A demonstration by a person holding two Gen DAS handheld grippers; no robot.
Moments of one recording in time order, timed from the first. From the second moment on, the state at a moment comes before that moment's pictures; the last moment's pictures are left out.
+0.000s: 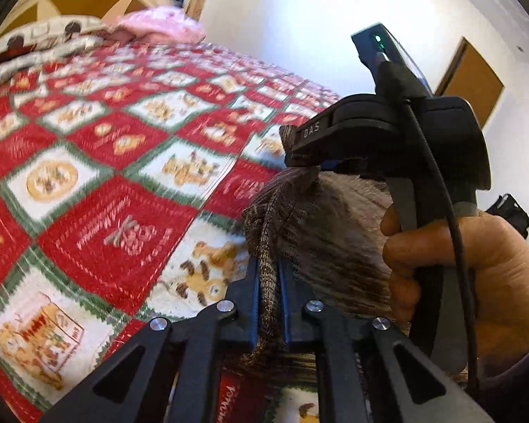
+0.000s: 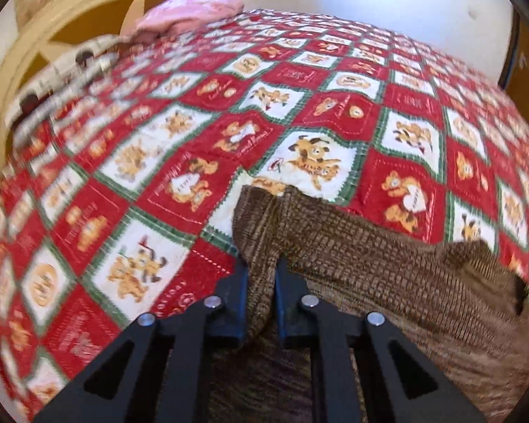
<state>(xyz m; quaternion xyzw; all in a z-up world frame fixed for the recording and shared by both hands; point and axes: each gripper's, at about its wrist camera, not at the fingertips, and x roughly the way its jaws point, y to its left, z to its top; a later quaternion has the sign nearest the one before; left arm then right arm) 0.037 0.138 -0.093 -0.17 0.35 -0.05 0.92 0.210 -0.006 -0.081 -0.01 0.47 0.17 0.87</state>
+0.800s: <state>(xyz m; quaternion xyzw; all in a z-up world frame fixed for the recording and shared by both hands) -0.012 -0.014 -0.026 0.01 0.27 -0.23 0.93 0.145 -0.202 -0.036 0.17 0.42 0.15 0.88</state>
